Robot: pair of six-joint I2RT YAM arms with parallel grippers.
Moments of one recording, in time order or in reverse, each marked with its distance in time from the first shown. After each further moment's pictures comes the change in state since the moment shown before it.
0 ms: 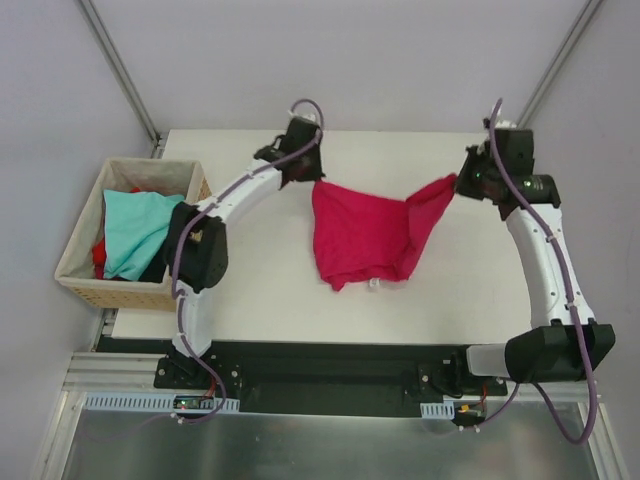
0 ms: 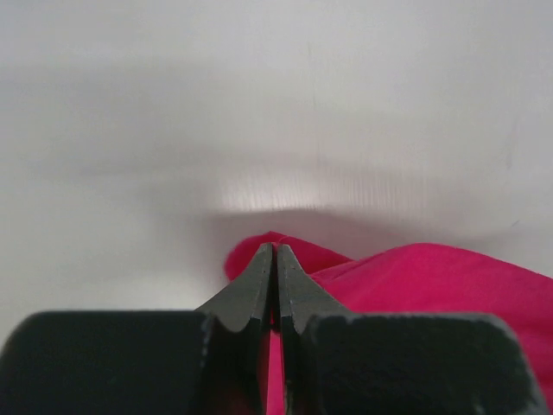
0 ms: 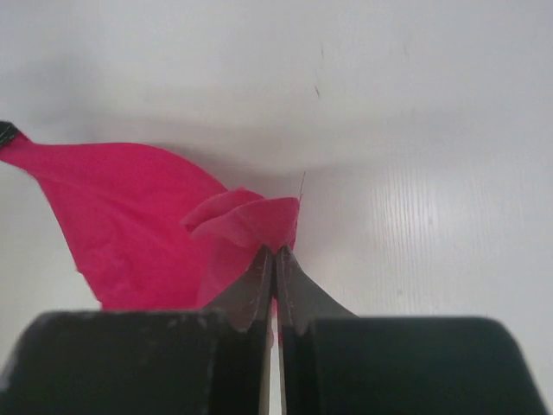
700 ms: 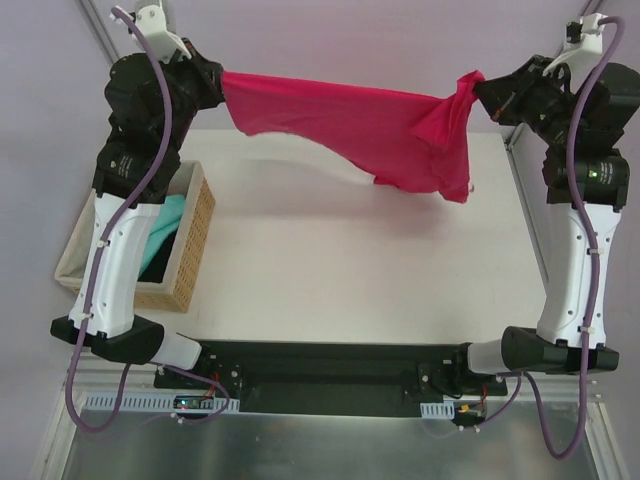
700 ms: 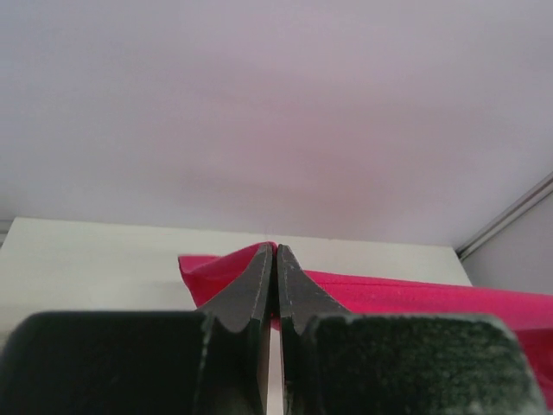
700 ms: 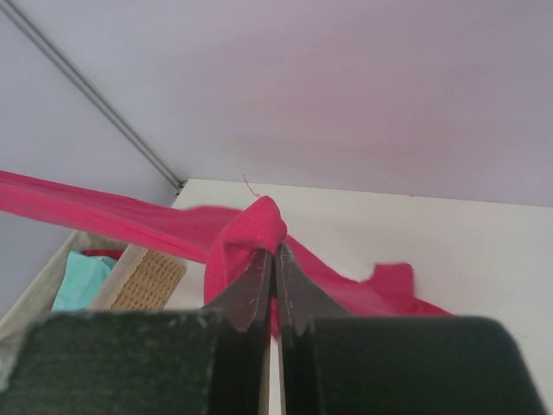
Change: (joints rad) left arm 0.207 -0.658 0.298 -0.107 -0.137 0.200; right arm -0.132 0.071 0.616 0.212 -0.445 0.100
